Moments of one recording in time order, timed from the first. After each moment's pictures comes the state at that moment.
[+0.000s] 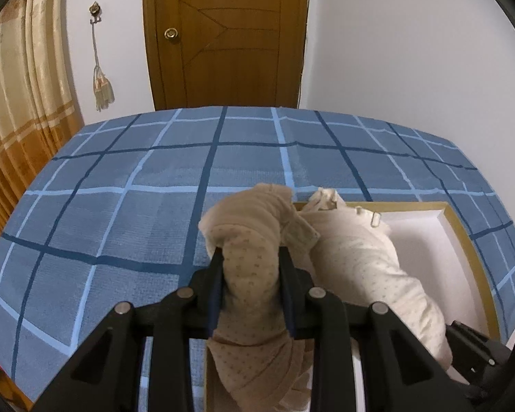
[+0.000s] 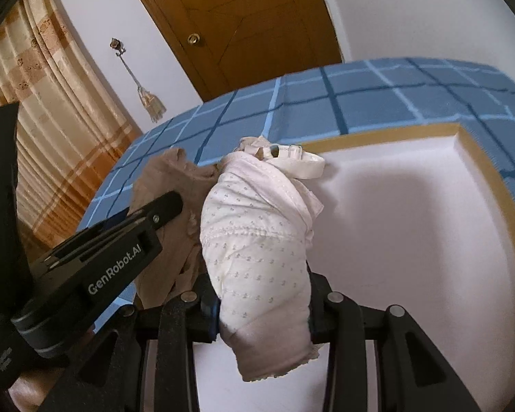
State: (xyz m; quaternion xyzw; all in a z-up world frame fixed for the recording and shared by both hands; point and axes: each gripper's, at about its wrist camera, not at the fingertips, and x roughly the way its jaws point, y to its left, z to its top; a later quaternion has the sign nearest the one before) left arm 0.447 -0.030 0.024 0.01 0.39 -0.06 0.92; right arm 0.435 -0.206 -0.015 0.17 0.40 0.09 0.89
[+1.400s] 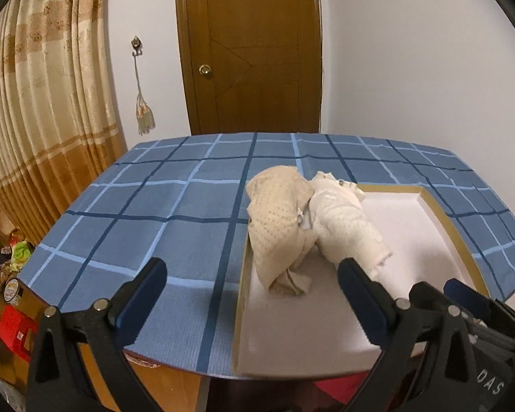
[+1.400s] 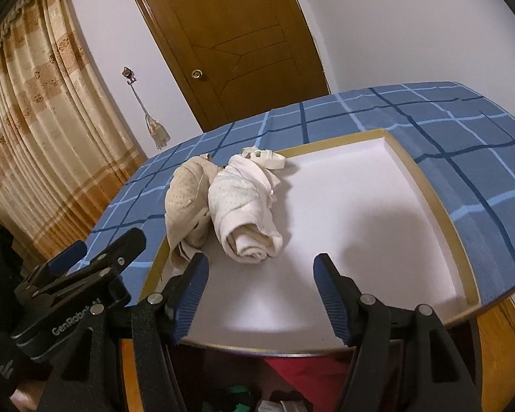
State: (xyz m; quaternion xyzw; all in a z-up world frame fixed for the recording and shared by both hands) left arm 0.307 -0.015 0.054 0.02 0.31 0.00 0.95; right arm 0.306 -0.231 0.012 0.17 0.33 0.06 0.93
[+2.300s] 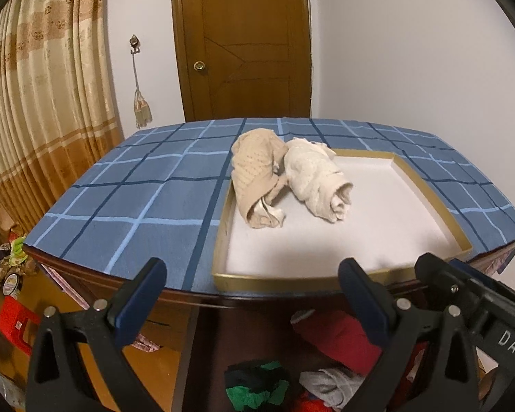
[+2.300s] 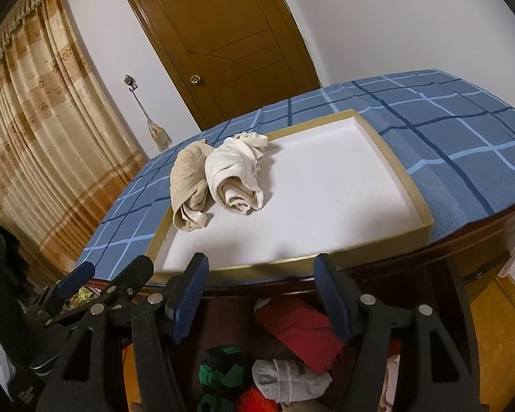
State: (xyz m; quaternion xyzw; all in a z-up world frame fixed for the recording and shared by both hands) left arm 0.234 -0.029 0.029 0.02 0.31 -0.01 0.95; right arm 0.236 -0.250 -0.004 0.19 0.32 0.06 0.93
